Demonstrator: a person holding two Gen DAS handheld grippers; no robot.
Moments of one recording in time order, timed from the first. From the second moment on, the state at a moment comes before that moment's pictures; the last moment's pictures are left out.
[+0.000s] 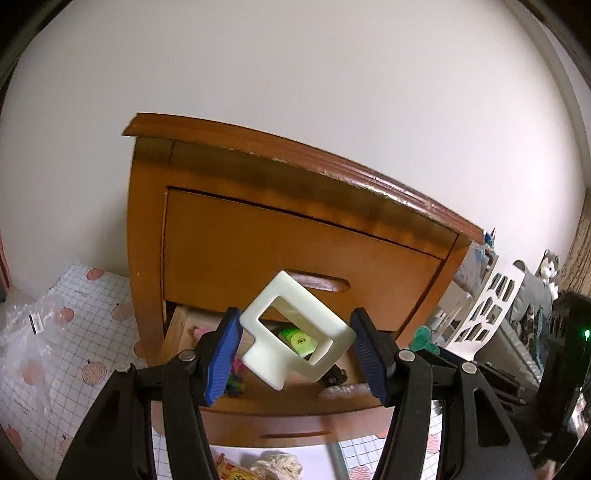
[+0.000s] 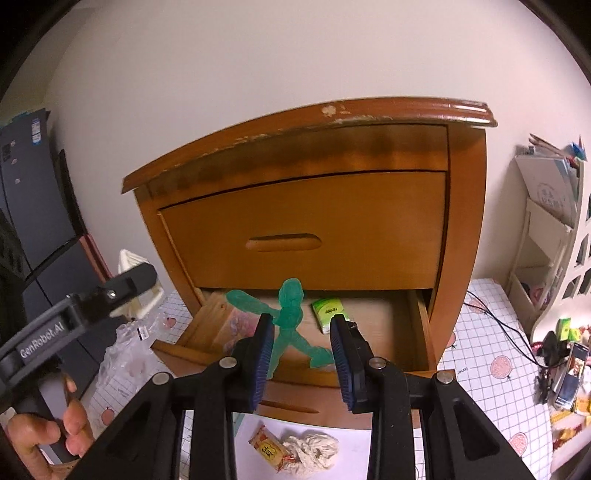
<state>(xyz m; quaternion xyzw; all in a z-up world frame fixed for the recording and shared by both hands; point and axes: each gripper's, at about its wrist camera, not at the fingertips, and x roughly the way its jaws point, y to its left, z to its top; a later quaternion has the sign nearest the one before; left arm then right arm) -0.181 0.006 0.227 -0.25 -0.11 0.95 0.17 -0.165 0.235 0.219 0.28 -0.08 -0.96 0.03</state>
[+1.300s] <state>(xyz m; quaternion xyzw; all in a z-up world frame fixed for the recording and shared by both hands) -0.261 0.018 0.147 -0.38 -0.08 0.92 0.10 -0.255 0.248 0.153 0.41 -0.05 -0.91 -0.01</state>
